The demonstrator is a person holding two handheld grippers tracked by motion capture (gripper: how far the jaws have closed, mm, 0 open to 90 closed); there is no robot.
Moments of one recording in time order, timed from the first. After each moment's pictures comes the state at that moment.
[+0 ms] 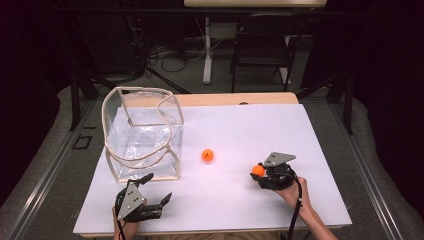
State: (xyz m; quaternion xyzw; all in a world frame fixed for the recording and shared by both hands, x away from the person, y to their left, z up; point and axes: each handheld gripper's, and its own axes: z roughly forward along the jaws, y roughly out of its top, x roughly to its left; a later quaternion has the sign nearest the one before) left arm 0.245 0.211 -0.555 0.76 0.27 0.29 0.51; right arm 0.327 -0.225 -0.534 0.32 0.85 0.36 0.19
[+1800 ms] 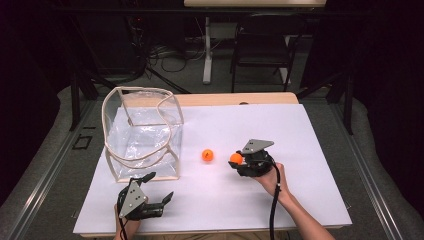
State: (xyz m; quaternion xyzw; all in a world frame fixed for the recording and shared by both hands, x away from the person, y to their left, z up) left arm 0.252 0.207 -0.556 0.77 0.26 0.28 0.52; right arm 0.359 -0.168 -0.514 0.28 0.85 0.40 0.18
